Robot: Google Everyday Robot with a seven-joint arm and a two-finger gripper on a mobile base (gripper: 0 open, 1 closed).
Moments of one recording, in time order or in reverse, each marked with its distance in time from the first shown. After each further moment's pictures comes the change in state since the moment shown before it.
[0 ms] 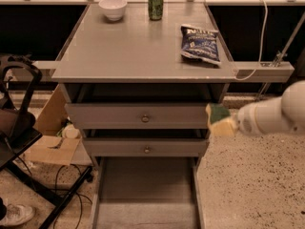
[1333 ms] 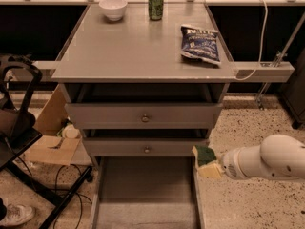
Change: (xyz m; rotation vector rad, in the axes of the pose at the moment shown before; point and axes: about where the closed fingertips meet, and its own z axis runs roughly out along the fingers) arm 0.125 0.053 0.081 -0.134 0.081 -0.020
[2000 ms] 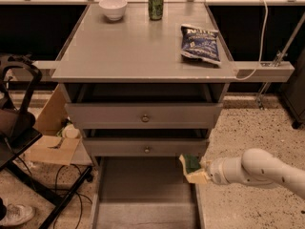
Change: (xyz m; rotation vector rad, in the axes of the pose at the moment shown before) arm 0.036 -0.028 0.118 -0.147 -0.069 -0.043
